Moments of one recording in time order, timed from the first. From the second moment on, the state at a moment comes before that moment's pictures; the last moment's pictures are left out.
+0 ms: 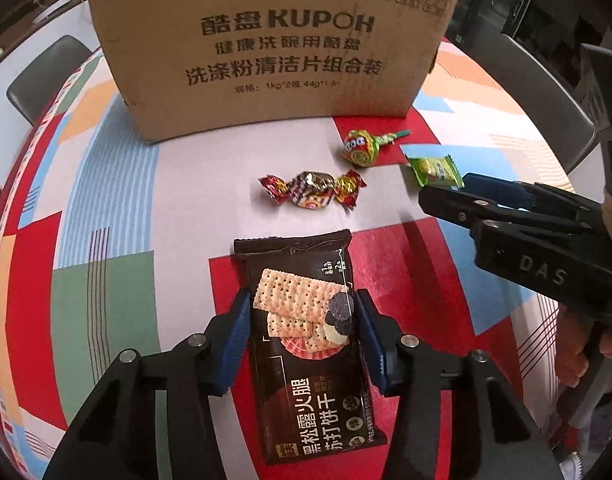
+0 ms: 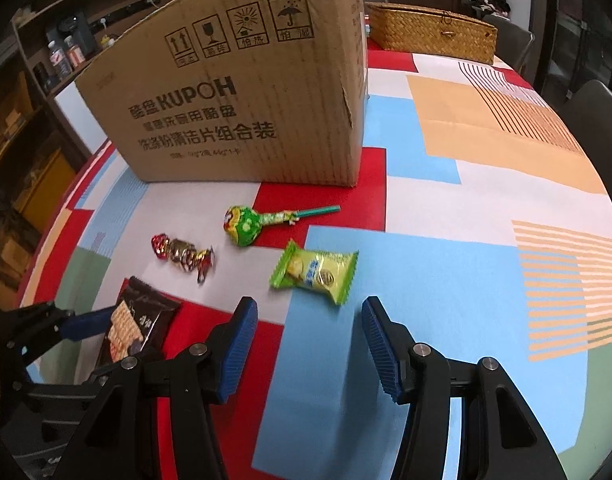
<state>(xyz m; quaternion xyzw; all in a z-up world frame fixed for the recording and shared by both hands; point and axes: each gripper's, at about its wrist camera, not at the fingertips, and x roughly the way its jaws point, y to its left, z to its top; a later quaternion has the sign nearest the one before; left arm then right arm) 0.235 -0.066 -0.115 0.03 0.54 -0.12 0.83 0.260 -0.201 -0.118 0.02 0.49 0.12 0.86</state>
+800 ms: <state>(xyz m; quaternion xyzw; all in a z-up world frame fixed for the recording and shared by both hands) 0.249 -0.053 -0.082 0.00 0.49 -0.12 0.86 0.282 -0.186 -0.118 -0.02 0.48 0.07 0.87</state>
